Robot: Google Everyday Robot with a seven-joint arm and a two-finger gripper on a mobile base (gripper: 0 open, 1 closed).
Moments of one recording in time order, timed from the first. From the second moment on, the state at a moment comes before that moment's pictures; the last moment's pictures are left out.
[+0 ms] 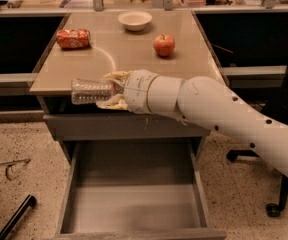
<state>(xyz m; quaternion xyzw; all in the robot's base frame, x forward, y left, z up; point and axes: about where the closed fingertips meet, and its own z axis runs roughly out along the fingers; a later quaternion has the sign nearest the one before) 0.564 0.077 0.887 -0.62 0.48 0.03 0.62</state>
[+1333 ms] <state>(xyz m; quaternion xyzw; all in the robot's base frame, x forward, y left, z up) 0.718 0.091 0.913 -0.63 0.47 0.00 0.62</state>
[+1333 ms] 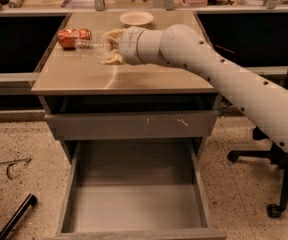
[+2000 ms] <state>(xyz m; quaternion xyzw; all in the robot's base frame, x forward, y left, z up) 0.754 0.124 0.857 -0.67 0.49 0.11 0.55</state>
